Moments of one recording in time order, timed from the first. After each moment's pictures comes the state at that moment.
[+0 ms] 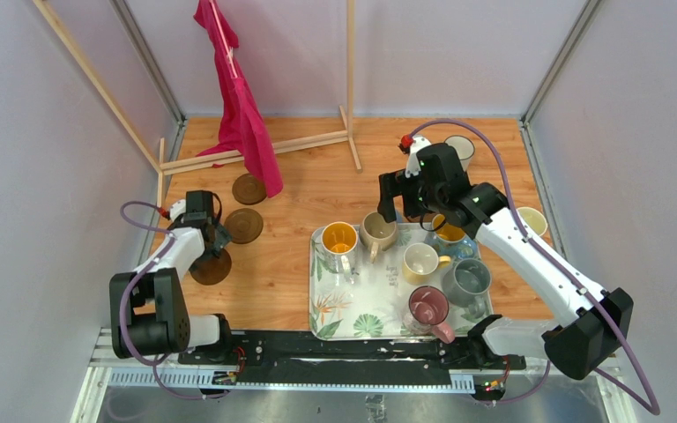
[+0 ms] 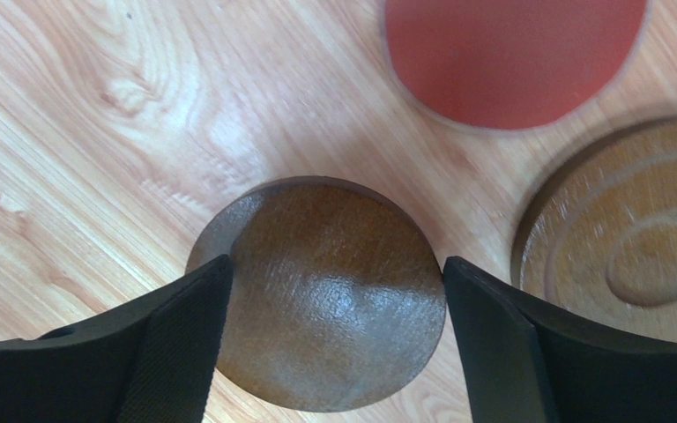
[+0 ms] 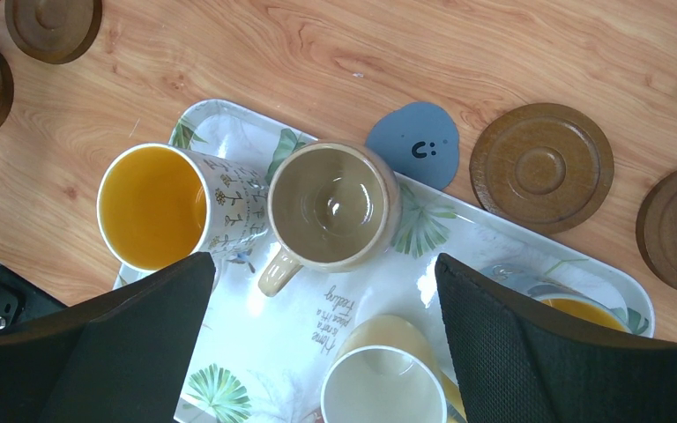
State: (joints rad) left arm 0.13 1.31 0.62 -0.45 -0.37 -0.64; right arm 0.59 1.23 1.20 -0.65 -0.02 0.21
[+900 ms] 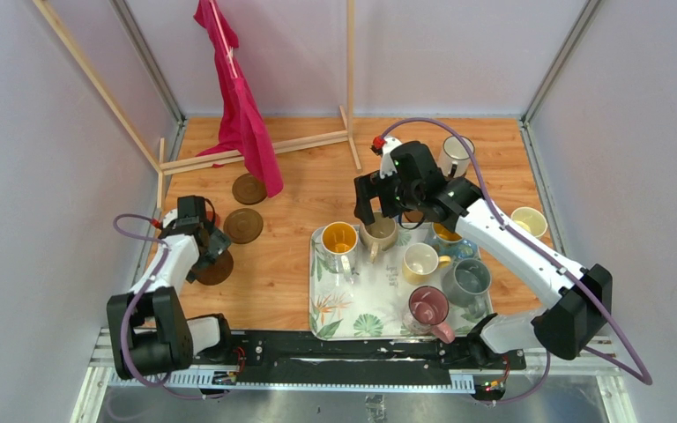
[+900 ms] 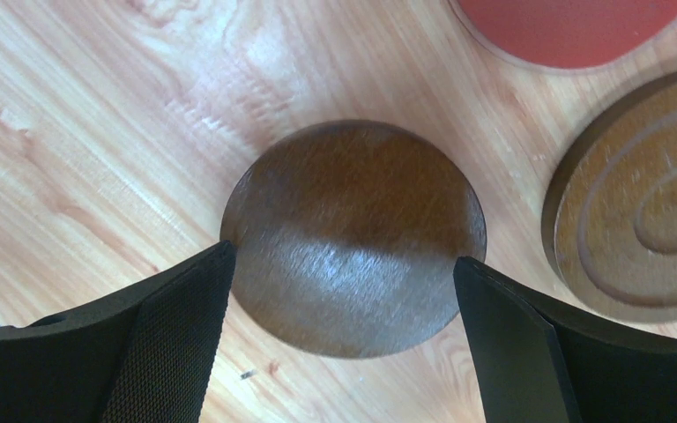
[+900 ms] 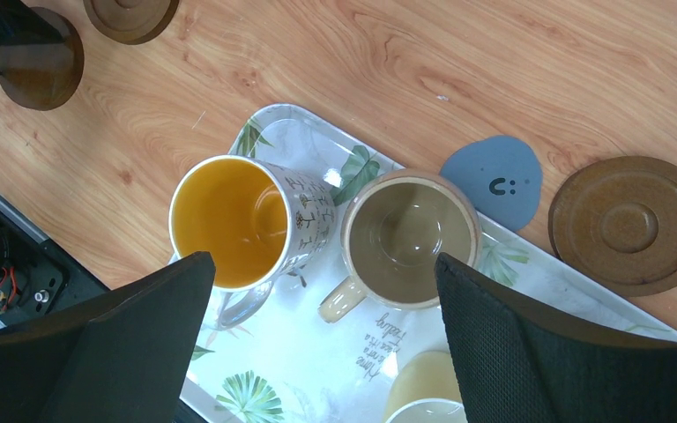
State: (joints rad) left arm 0.19 1.22 0.61 -0.57 -0.31 -0.69; right arm 0.69 1.34 1.27 -0.60 -0.08 0.22
